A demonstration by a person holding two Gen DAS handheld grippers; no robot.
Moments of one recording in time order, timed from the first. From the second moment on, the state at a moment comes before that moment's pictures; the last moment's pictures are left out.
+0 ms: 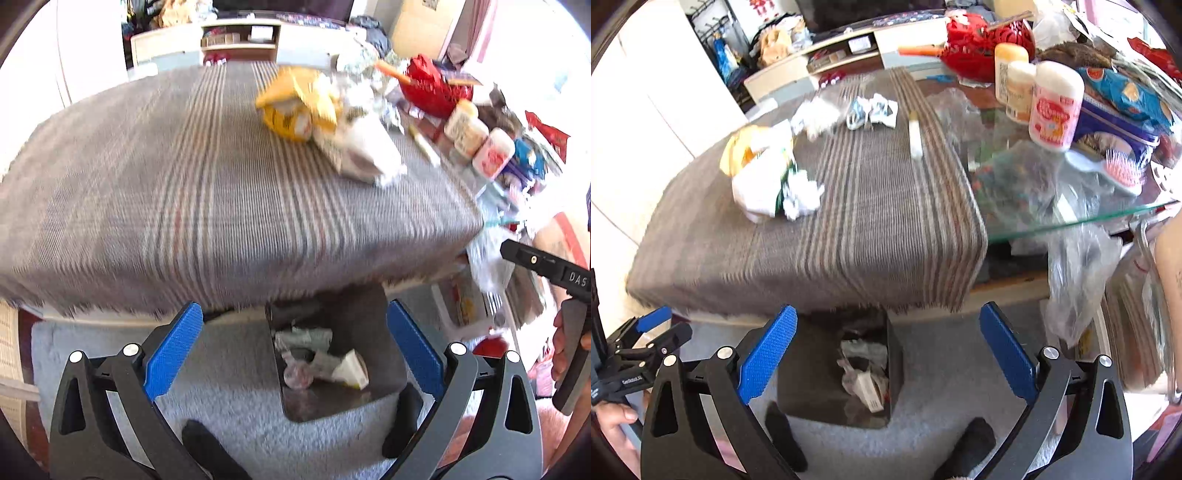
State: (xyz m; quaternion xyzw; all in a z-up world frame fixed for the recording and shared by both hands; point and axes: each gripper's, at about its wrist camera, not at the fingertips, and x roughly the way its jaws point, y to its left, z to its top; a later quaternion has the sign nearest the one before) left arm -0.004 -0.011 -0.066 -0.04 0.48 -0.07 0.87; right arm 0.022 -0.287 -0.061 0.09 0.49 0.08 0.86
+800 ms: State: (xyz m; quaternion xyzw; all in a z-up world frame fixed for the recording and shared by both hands) left arm 0.182 -0.020 -0.009 -0.01 0.43 -0.02 0.90; right arm 0.173 -0.297 -0.047 0.13 0.46 0.07 0.88
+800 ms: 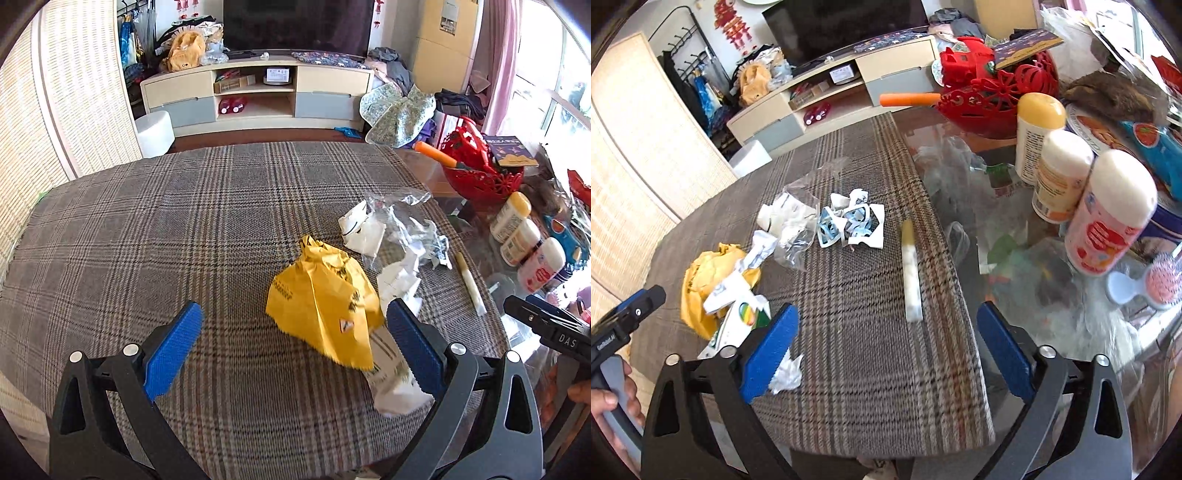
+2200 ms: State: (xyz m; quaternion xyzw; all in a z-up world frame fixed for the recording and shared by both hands) left arm 0.203 -0.037 -0.022 -0.01 0.45 -0.05 0.89; right arm 0.190 -0.288 -0.056 0.07 0.45 0.06 0.89
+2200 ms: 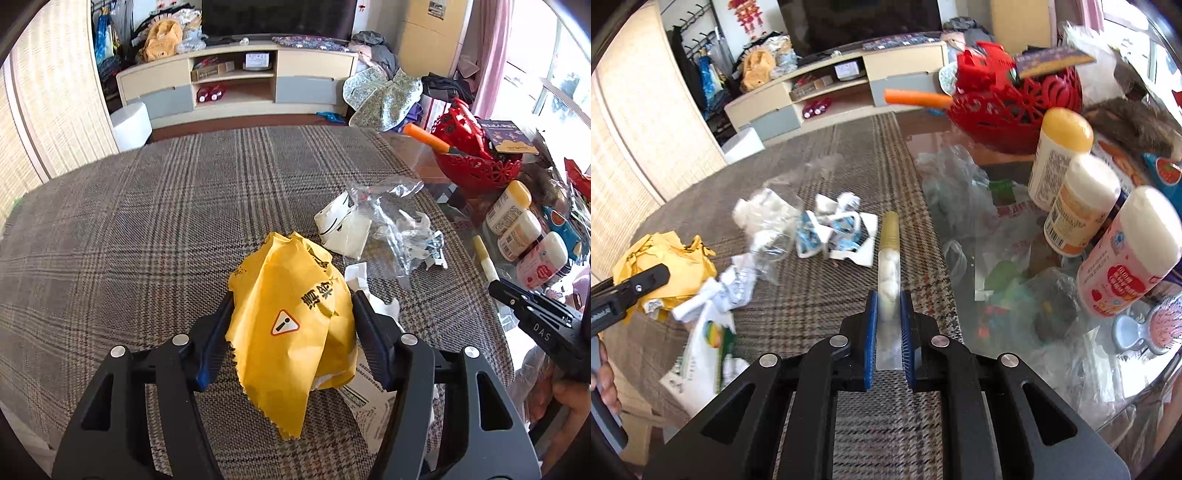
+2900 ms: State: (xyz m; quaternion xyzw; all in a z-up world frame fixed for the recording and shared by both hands) left arm -0.005 -0.047 0.057 0.01 0.37 -0.09 0.92; right arm 0.012 -0.246 0.004 0.07 0.41 0.14 0.90
